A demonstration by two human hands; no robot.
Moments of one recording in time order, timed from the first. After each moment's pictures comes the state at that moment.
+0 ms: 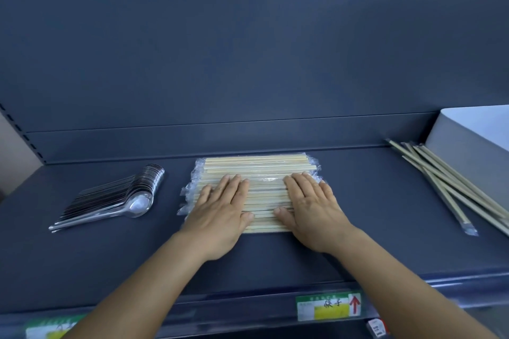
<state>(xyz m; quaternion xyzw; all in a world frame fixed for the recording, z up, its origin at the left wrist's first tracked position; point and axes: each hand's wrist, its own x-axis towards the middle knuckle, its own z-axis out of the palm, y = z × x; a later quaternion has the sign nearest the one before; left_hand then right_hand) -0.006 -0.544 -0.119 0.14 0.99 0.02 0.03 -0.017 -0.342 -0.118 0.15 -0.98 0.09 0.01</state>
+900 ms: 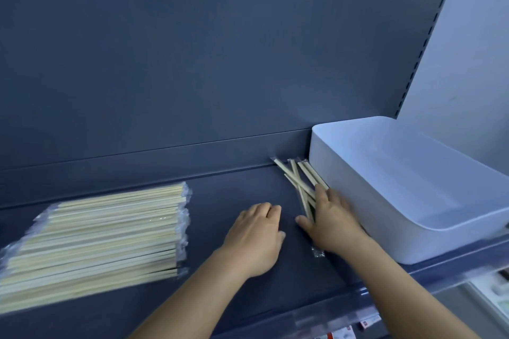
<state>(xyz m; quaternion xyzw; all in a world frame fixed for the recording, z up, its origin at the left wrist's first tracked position) -0.041 -0.249 -0.108 0.28 0.95 0.12 0.02 -0.037 -0.085 -0.102 -0.11 -0.99 0.09 0.00</state>
